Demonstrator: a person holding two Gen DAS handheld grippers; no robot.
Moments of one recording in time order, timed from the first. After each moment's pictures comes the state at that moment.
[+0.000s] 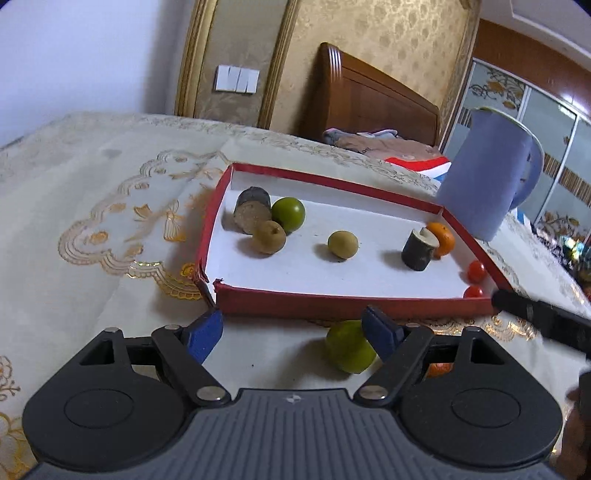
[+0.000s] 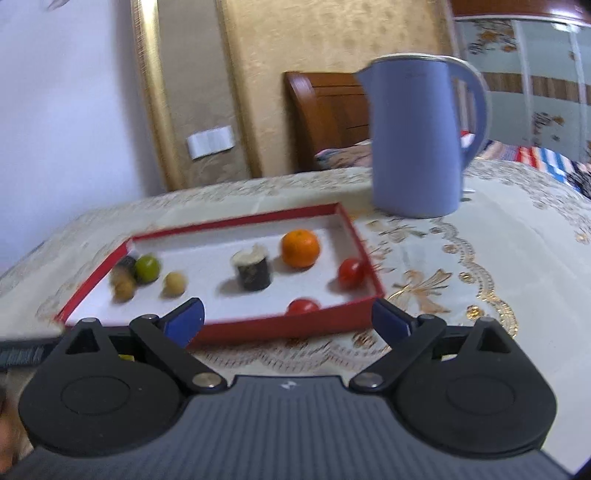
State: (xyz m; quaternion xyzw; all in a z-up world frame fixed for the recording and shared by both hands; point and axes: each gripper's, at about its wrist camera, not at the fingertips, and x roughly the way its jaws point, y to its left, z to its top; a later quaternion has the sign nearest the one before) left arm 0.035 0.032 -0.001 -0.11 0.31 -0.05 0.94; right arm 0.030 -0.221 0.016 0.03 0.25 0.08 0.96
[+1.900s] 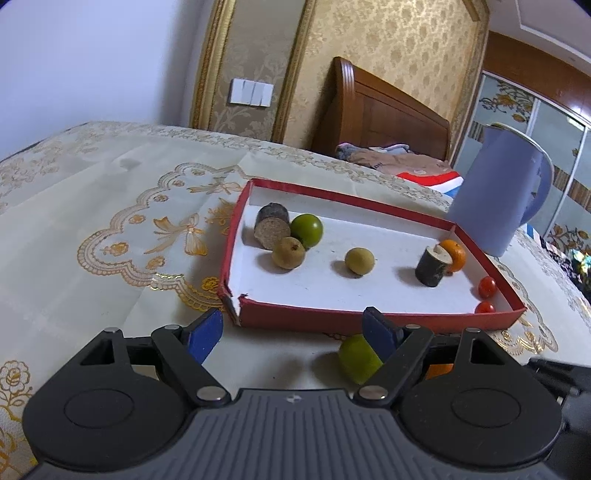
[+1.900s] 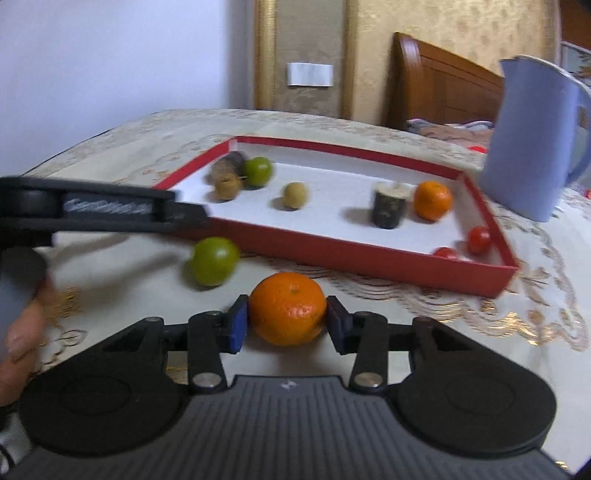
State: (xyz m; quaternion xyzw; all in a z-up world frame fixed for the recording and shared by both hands) left arm 0.028 0.040 0.003 -0.10 0.28 -0.03 0.95; right arm 0.025 -0.144 -0.004 -0.08 0.31 0.15 0.93
